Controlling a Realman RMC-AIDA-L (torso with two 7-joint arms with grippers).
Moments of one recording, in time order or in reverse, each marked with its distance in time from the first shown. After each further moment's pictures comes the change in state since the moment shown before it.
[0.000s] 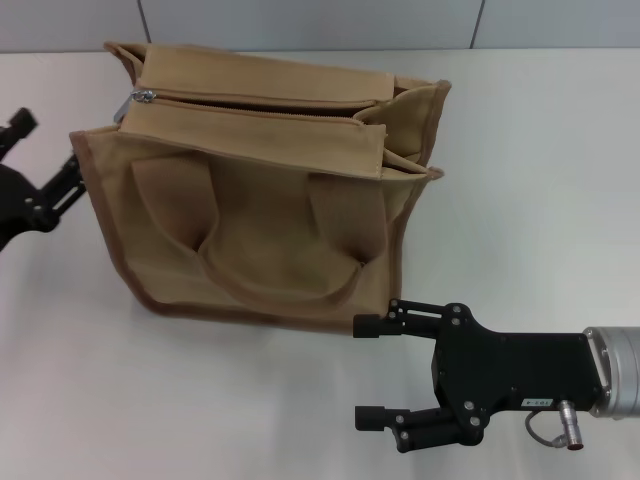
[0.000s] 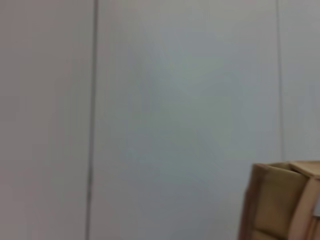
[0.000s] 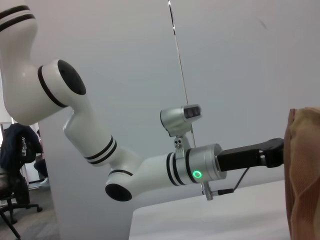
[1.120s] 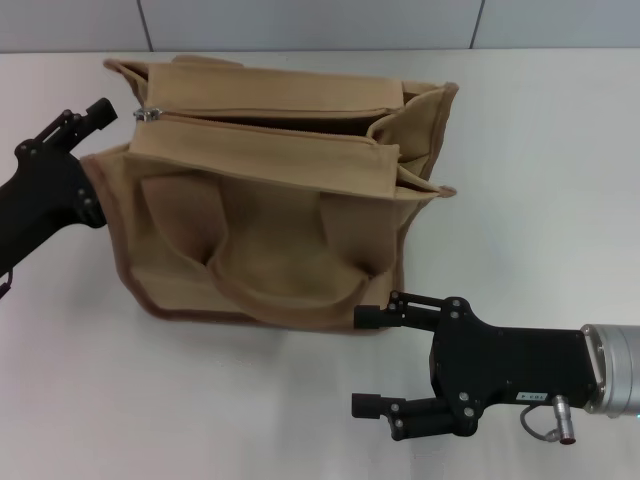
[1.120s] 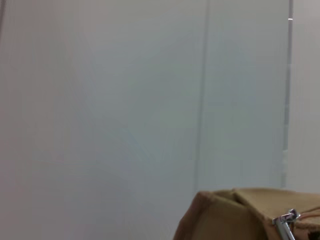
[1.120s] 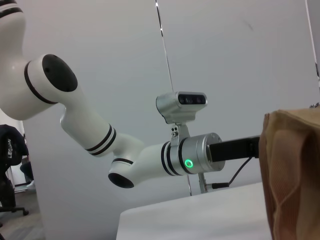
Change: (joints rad) left arm -0.054 0.003 0.236 0.068 -0.040 0.060 -0.205; right arm 0.000 0.000 0.002 0.024 0.023 0.028 -0.019
